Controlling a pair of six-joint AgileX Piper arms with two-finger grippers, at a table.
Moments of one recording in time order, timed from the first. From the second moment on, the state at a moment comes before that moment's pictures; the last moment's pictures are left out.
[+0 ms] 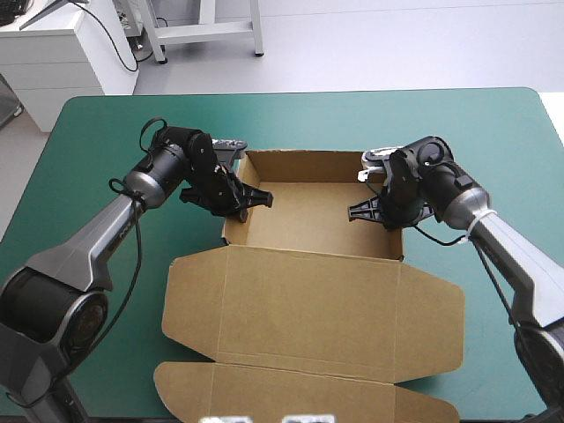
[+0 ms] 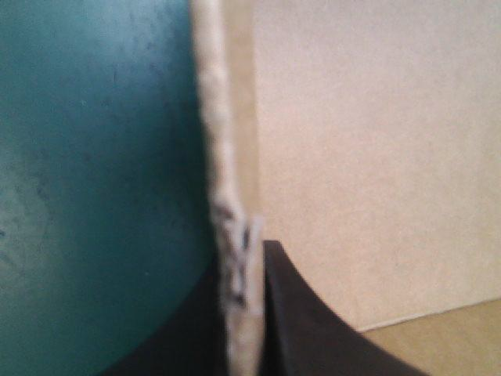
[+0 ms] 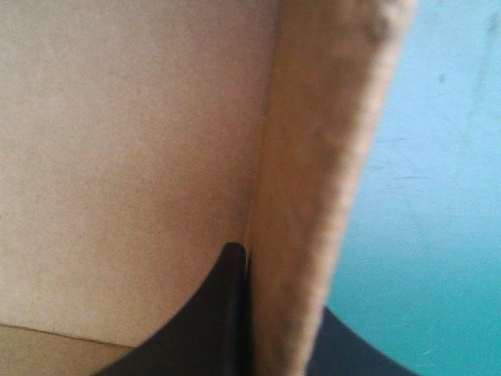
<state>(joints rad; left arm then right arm) -0.43 1.84 -1.62 -0.21 1.19 -0.13 0.42 1.66 -1.44 -0.08 1.17 0.31</state>
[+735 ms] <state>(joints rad) -0.43 1.88 -1.62 -0.14 1.25 -0.19 0.42 1.77 -1.44 0.01 1.13 0.29</state>
